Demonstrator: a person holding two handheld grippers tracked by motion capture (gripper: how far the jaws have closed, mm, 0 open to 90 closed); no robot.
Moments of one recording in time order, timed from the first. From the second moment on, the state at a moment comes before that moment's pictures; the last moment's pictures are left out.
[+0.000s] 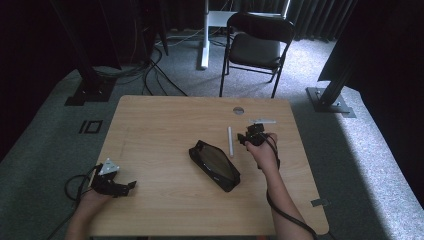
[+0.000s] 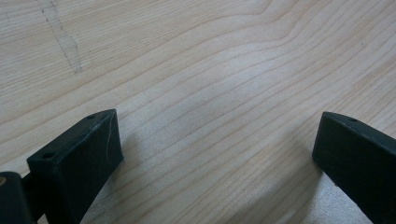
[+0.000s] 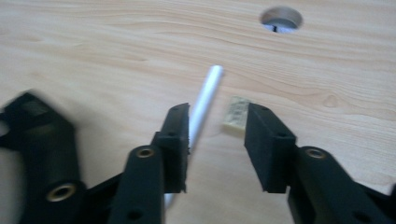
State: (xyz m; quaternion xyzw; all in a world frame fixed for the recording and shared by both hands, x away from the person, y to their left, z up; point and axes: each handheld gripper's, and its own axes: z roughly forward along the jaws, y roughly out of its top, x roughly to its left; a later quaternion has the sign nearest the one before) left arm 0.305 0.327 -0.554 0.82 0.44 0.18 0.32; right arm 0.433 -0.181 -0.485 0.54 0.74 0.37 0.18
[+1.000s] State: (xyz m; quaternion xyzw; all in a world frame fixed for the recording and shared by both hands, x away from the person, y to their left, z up) left arm 0.305 0.327 -0.554 0.82 0.44 0.19 0.32; right arm 0.460 -0.175 -0.505 0.56 0.73 0.35 0.16
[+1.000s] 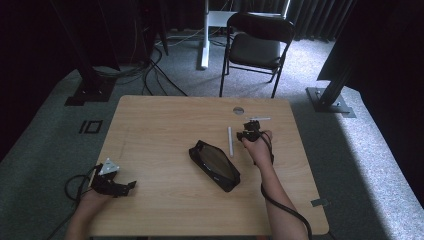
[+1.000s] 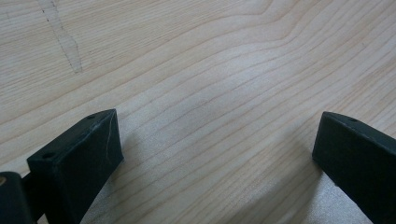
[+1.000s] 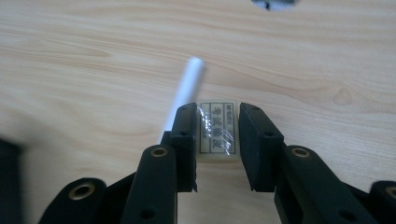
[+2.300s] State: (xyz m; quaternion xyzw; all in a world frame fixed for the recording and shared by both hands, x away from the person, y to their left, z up) left arm 0.305 0.327 -0.554 0.82 0.44 0.19 0.32; right arm 0.384 -0.071 -0.494 0.39 0.86 0.33 0.09
